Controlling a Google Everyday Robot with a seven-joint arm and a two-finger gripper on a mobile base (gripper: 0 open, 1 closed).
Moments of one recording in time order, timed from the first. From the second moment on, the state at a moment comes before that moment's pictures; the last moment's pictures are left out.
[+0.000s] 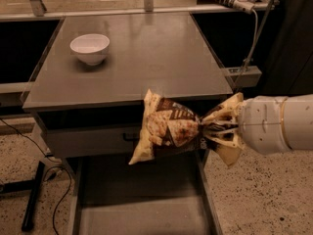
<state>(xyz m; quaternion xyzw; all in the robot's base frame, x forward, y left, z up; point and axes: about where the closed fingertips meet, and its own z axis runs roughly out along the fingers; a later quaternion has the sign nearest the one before) 0.421 -0.125 0.886 -0.72 0.54 -0.02 0.43</state>
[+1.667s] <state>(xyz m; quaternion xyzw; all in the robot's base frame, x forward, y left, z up) 0.664 -0.091 0.996 -0.73 0.48 -0.05 0.49</state>
